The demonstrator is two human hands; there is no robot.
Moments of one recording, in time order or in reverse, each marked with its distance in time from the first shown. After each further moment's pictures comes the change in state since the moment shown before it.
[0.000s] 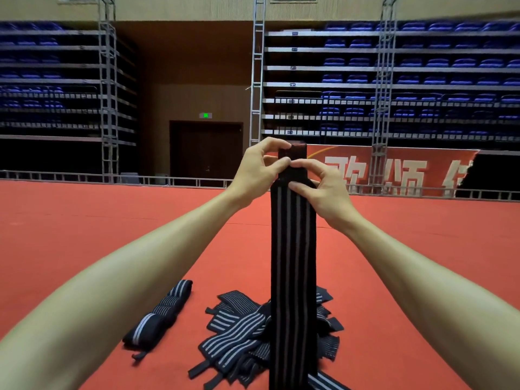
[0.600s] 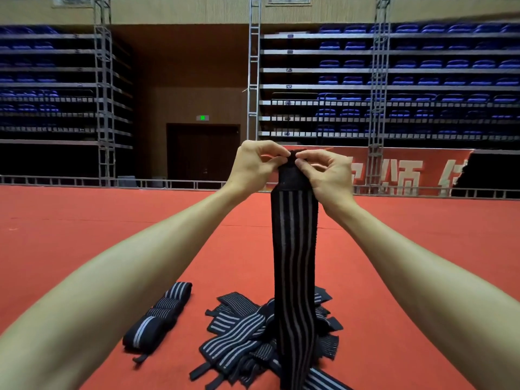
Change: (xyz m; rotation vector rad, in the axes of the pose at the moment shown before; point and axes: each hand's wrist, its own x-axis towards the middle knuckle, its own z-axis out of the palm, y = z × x) left_hand 0.014 -0.004 -0.005 0.130 0.043 0.115; right_hand 0.015 -0.015 0.000 -0.040 0.281 -0.004
